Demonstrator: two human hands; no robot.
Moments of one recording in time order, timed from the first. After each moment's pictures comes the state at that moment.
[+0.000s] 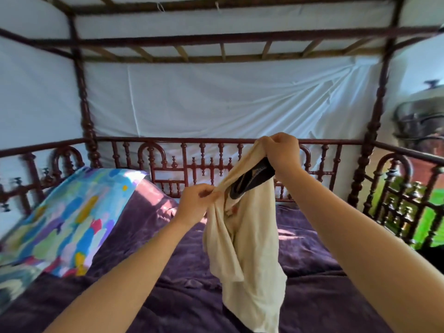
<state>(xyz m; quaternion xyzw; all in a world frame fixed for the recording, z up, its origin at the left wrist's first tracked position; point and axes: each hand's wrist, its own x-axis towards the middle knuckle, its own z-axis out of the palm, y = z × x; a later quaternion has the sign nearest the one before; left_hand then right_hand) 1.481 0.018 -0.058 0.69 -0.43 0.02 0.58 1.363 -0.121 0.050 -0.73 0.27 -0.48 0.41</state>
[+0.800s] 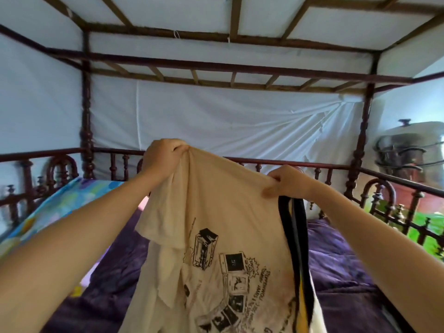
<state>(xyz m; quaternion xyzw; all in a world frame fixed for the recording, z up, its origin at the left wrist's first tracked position) 1.602 0.145 0.043 0.72 -0.41 0.31 0.46 1.383 -0.043 0.050 -0.96 0.20 -0.18 0.13</state>
